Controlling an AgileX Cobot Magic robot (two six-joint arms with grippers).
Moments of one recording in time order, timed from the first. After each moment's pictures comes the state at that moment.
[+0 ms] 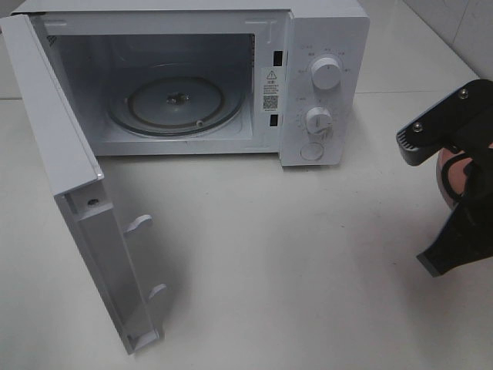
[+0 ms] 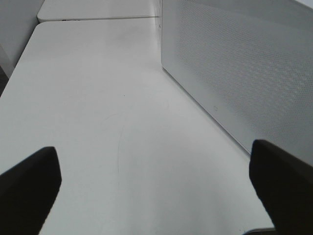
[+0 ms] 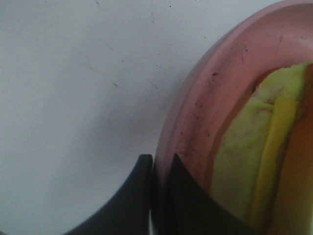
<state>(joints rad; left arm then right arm) 0.05 0.00 -0.50 -0.10 1.04 0.10 0.68 1.19 -0.64 -0.57 0.81 0.48</state>
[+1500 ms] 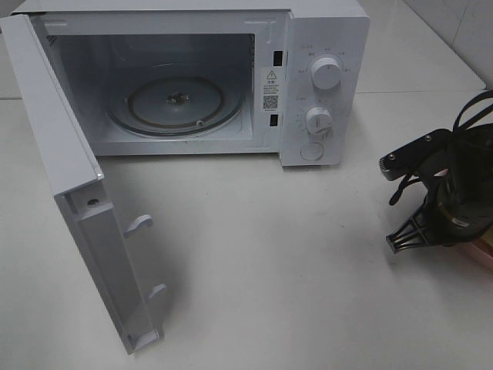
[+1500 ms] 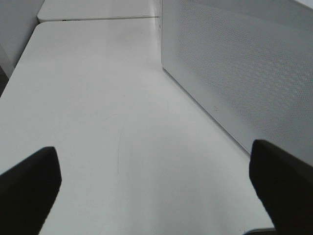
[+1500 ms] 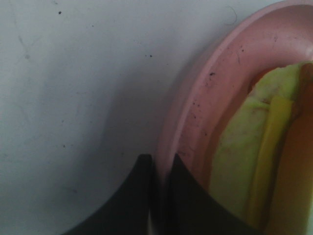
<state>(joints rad) 0.05 0.00 -0.50 -0.10 1.04 0.10 0.38 1.77 -0.64 -1.25 0.46 1.21</state>
